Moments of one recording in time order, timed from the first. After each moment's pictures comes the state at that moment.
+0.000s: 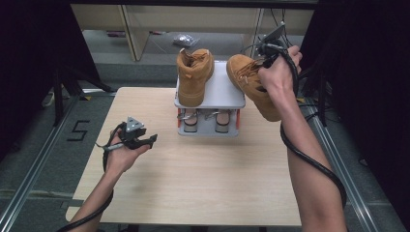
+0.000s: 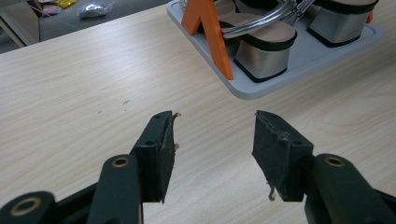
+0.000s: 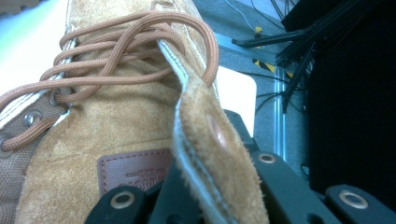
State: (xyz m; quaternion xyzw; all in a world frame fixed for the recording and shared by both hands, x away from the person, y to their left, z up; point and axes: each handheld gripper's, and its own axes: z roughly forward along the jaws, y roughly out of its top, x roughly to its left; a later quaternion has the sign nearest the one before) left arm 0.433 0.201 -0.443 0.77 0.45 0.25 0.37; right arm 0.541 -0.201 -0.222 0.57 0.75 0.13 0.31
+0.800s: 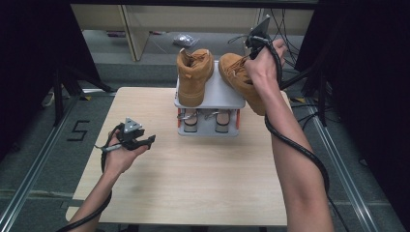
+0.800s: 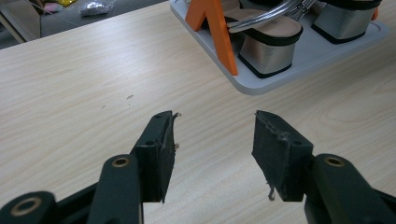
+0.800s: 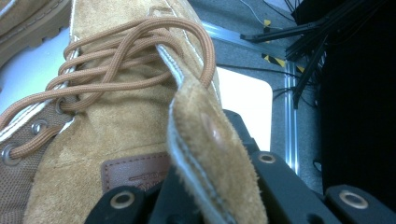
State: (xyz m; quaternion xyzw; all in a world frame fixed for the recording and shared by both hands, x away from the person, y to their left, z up) left arm 0.432 0.206 -0.446 0.77 0.45 0.25 0.37; right arm 0.574 -0.172 -0.223 0.59 0.74 0.13 0.29
